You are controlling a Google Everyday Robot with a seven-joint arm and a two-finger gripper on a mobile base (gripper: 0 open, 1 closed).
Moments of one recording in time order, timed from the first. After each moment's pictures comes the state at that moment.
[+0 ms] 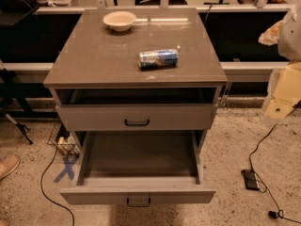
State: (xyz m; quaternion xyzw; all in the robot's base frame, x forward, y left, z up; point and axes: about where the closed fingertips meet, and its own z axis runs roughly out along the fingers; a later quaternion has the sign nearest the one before) arm 0.438 -0.216 0.979 -0.60 0.78 -0.04 0.16
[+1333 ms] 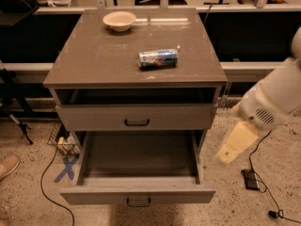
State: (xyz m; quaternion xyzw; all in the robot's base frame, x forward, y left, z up) arm 0.424 -0.183 0.823 -0.48 0.85 0.16 0.13
